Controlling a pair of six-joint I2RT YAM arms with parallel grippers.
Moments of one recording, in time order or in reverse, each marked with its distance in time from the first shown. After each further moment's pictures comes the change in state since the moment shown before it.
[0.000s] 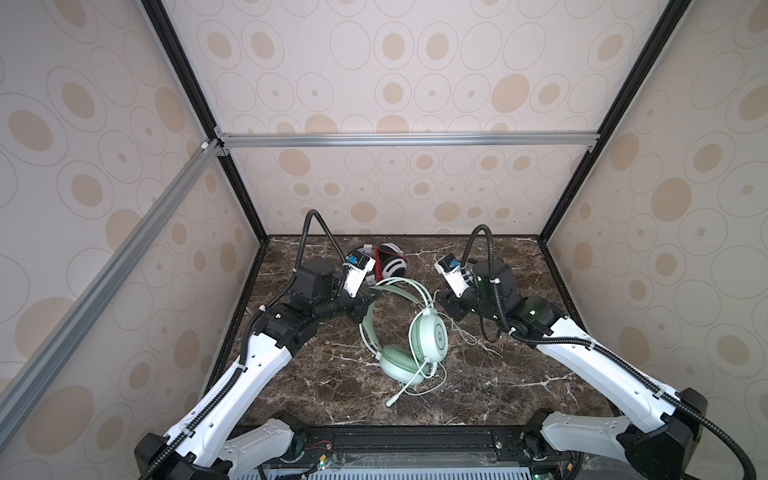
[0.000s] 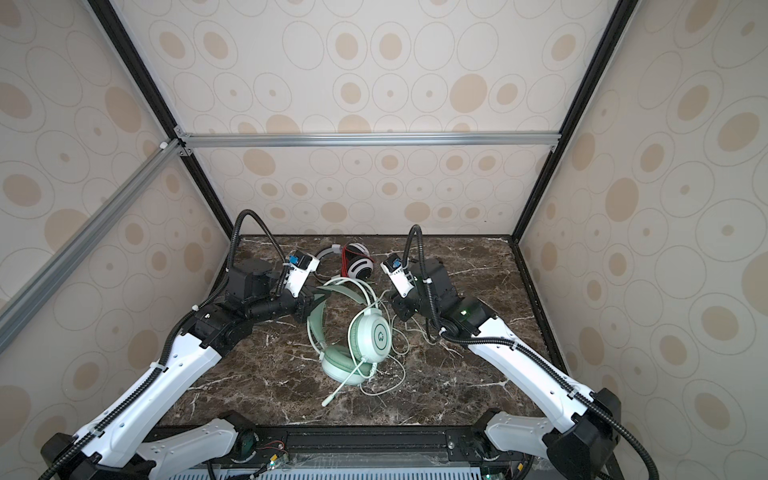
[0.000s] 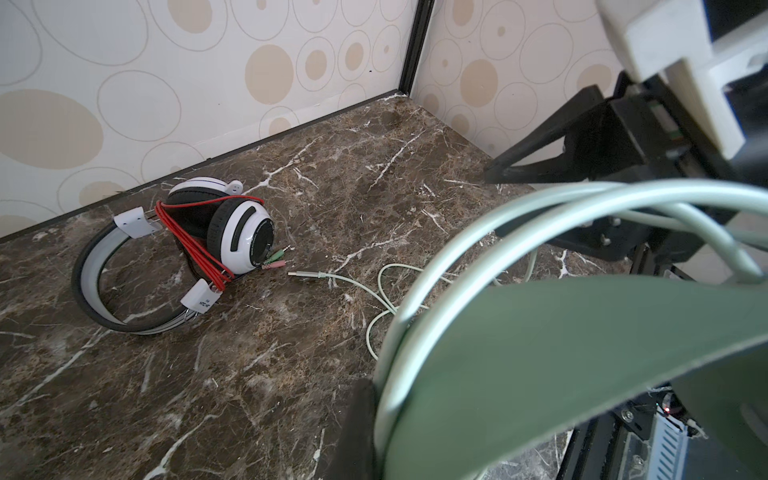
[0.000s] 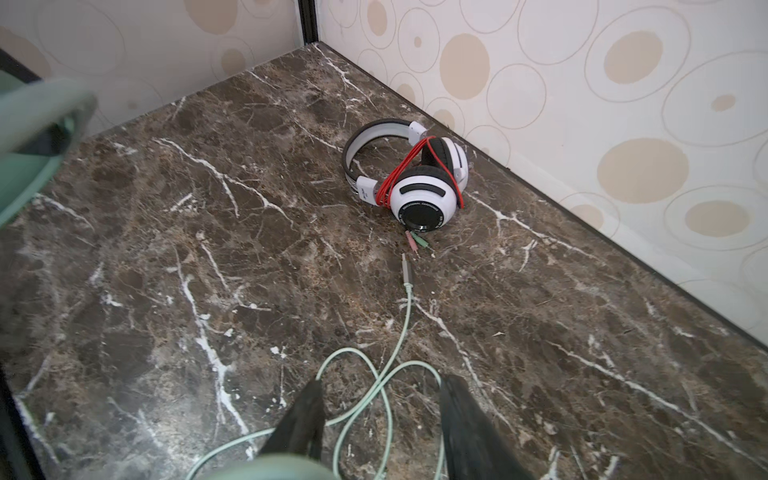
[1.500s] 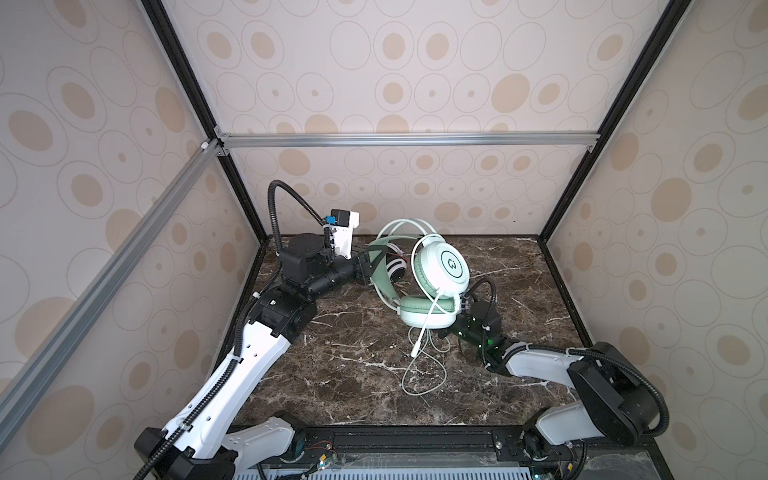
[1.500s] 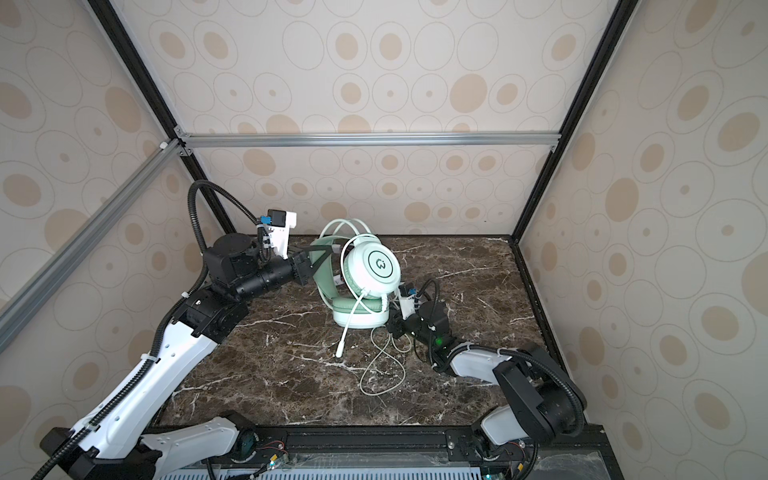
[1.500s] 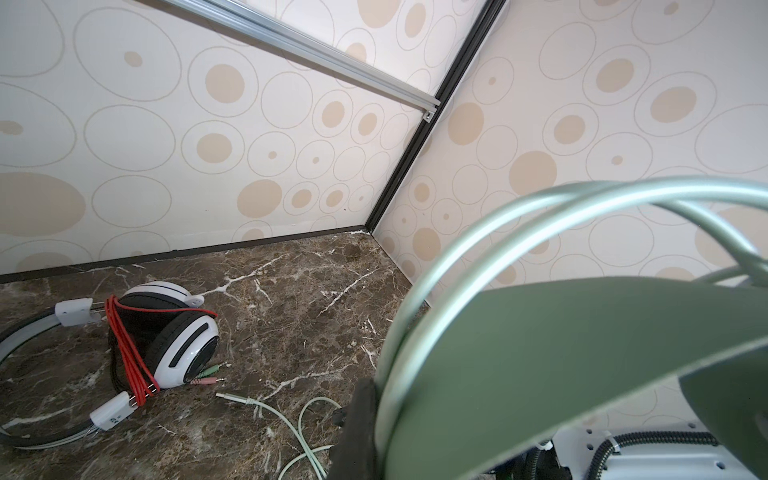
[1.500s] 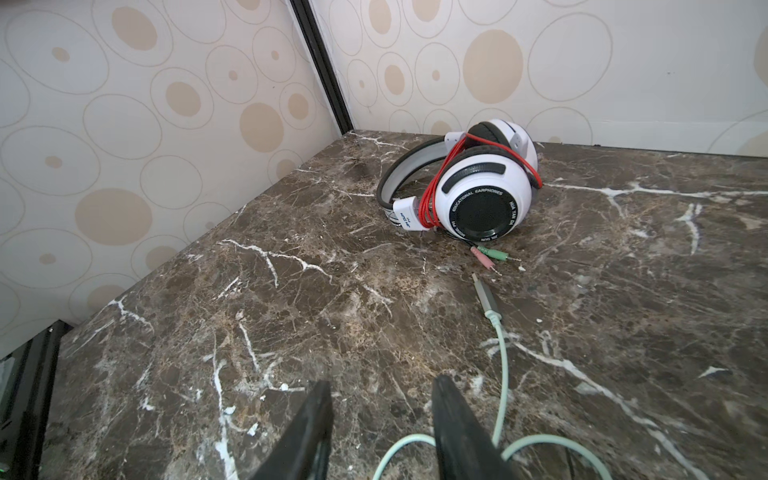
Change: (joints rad) left arm 0.005 0.060 0.179 0.250 -0.022 -0.432; right arm -0.087 0.286 -0.608 1.190 -0.231 0.343
